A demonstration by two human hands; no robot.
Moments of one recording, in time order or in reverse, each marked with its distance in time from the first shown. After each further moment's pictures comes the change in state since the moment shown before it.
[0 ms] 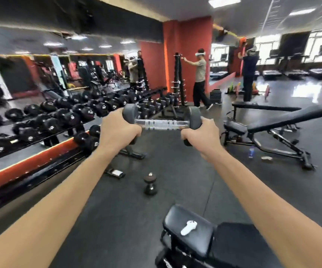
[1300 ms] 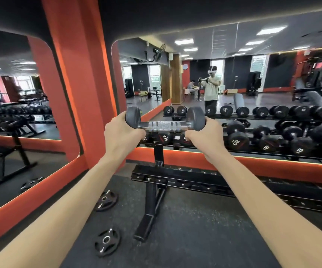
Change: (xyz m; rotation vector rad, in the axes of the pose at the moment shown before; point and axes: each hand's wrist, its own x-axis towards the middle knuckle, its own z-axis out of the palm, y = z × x) left_hand -0.056 -0.483 -0.686 0.615 1.075 -0.581; right_hand -0.287 -0.363 0.862 0.459 -1.174 -0.389
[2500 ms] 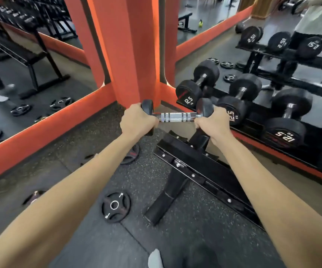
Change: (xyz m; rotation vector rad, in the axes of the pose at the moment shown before) left_hand 0.453 -0.483 0.366 0.286 -0.138 -0.658; right_hand 0.548 0.354 0.500 -0.133 -0.429 0.304
